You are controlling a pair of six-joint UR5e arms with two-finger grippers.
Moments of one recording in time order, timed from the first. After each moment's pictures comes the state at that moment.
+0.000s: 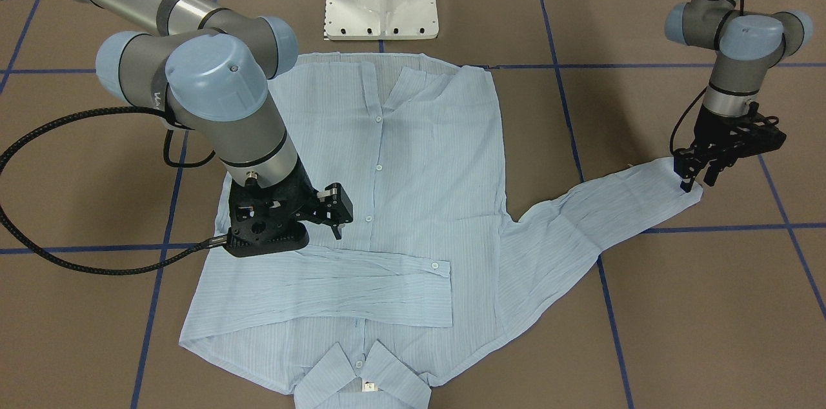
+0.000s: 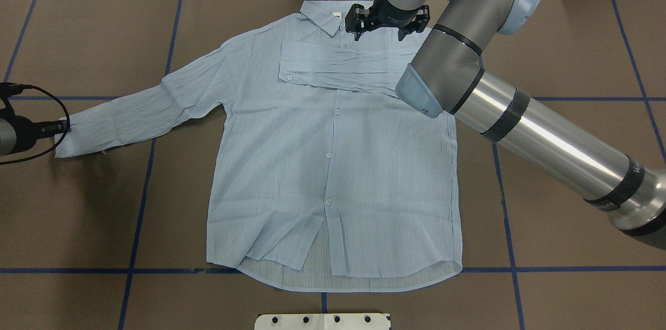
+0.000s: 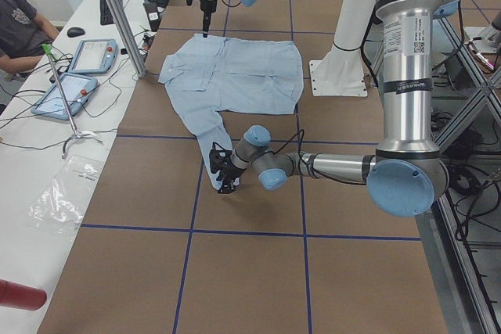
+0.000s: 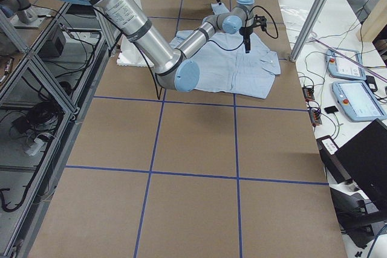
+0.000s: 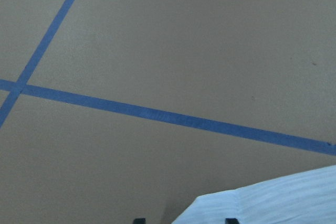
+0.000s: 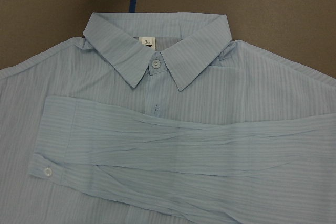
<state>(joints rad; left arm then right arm) -0.80 -1.49 -1.54 -2.49 -1.64 -1.20 0.83 -0.72 1.40 -1.41 1.99 0.97</state>
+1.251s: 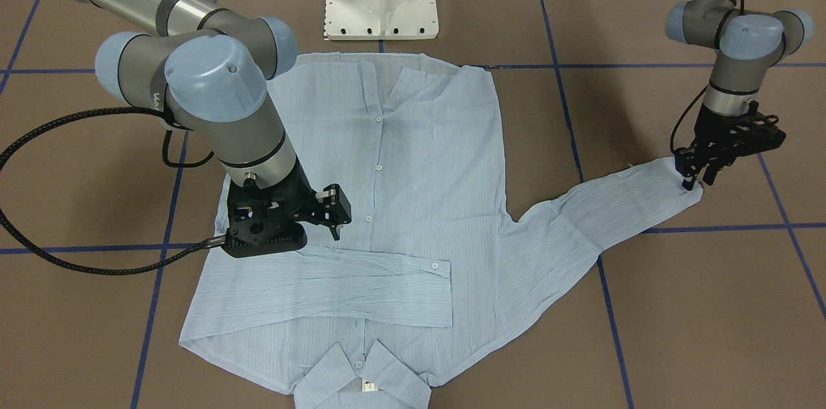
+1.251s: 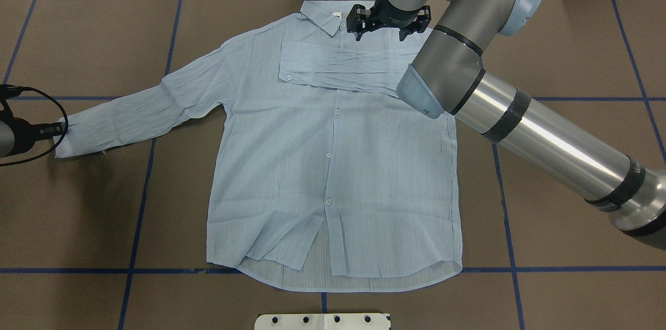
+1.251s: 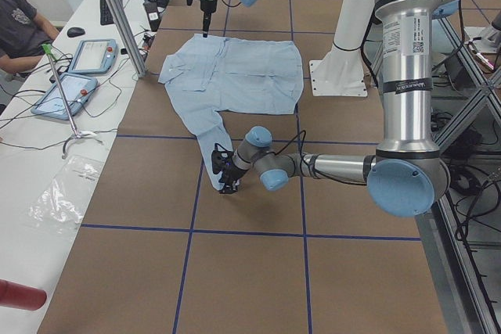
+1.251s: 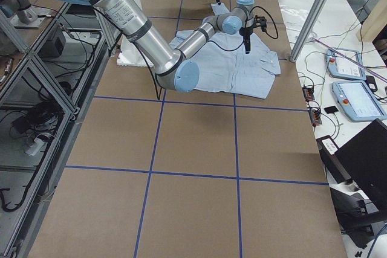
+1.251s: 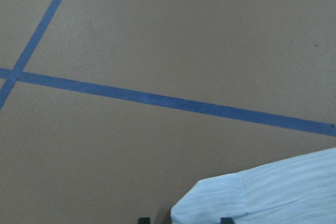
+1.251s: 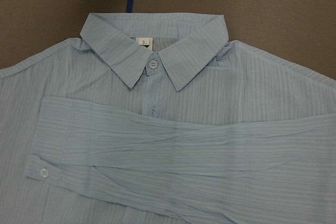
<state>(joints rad) -0.80 -1.48 -1.54 -2.49 -1.64 -1.19 0.83 -0.73 1.40 -1.41 1.99 0.97</state>
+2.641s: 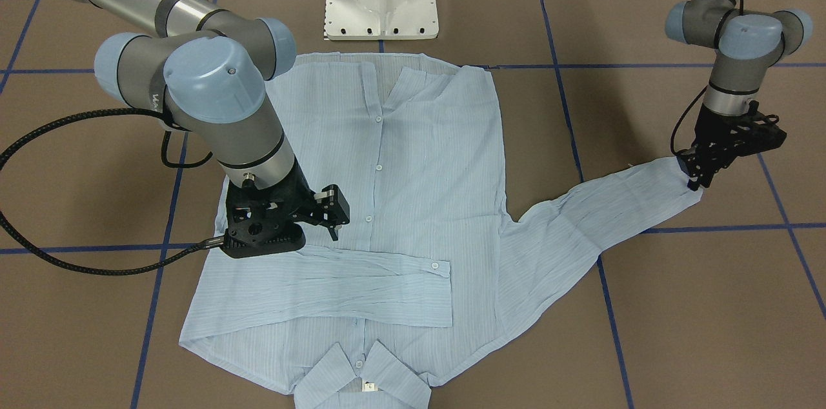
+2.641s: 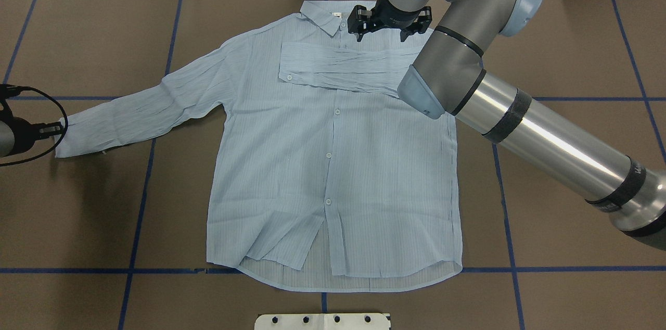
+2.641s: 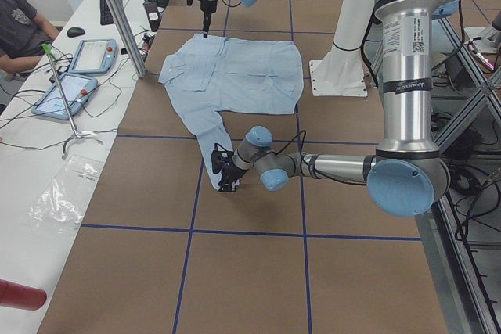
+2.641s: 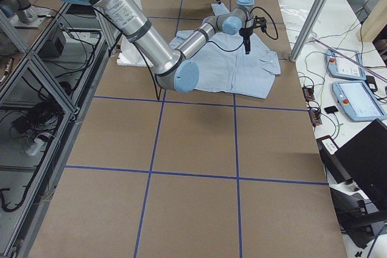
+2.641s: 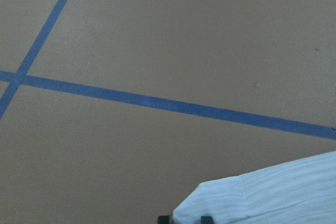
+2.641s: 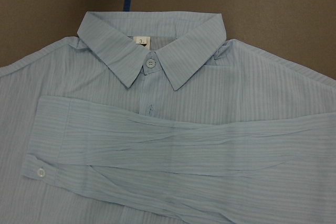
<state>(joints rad) -0.80 -1.48 -1.54 -2.48 -1.62 -1.20 0.83 -0.73 1.40 -1.41 1.99 0.97</state>
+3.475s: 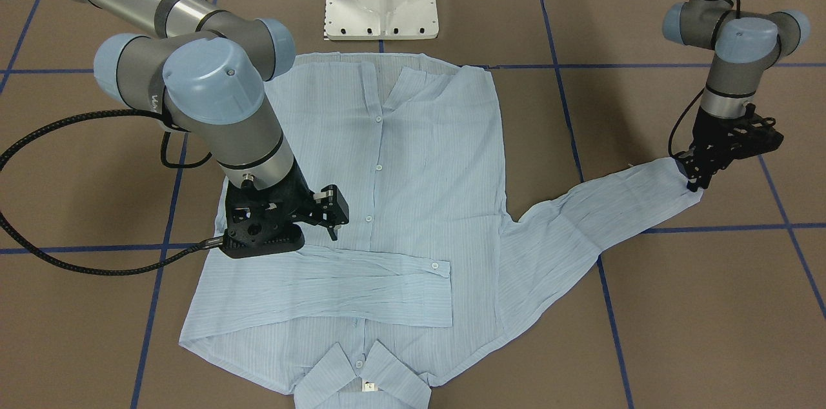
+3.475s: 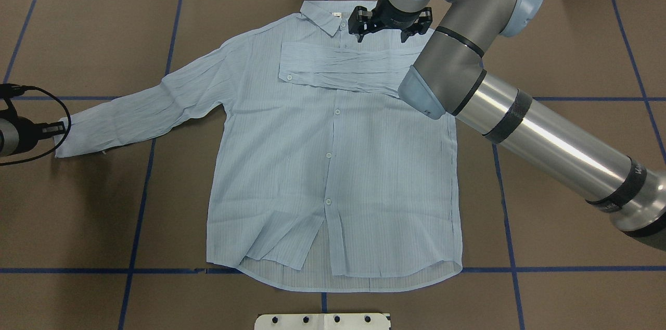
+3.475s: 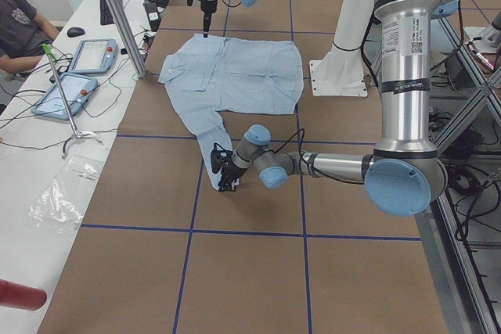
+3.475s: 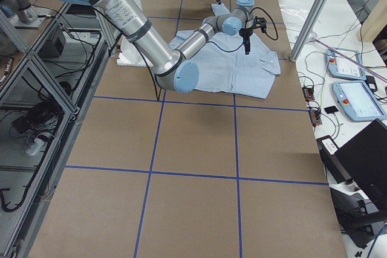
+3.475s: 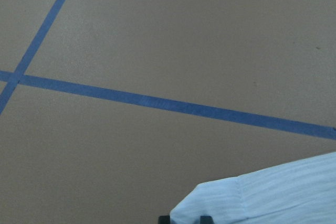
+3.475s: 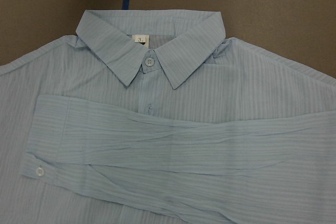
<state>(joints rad) -0.80 -1.49 -1.54 -2.44 -1.62 -1.20 0.83 -0.73 1.40 -1.41 1.99 0.97</state>
